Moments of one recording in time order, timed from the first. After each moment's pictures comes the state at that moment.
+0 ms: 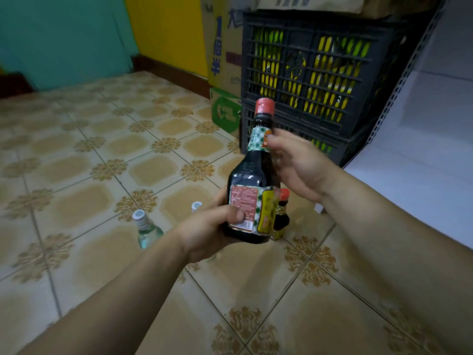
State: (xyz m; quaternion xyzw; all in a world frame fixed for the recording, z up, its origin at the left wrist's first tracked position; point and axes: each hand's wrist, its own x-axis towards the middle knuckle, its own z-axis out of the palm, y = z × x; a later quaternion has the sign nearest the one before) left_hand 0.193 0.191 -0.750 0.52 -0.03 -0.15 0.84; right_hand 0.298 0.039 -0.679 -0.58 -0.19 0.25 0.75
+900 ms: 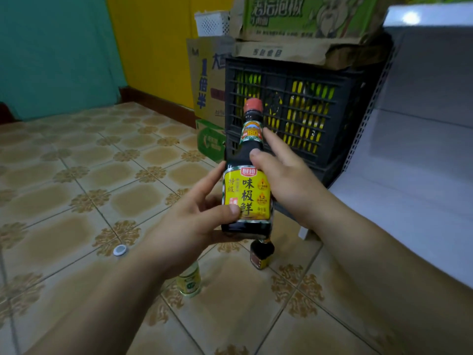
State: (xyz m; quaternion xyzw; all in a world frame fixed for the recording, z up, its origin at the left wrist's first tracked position) left_hand 0.188 0.184 -0.673 0.62 -0.08 0.00 0.78; right_hand 0.277 0.032 -0.642 -0.74 -0.24 0.05 0.63
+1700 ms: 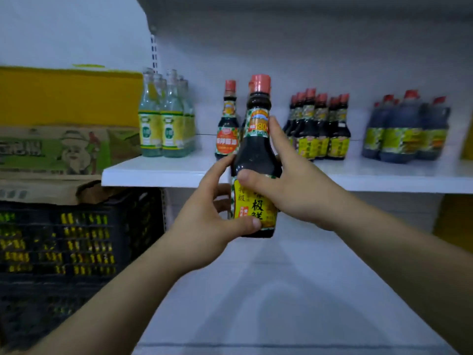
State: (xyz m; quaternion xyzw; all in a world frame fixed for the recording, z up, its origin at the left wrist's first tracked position) left_hand 0.304 -0.156 -0.451 0.63 -0.43 0.01 0.64; right_hand 0.243 -0.311 -0.395 -0.86 -0.07 -0.29 0.41
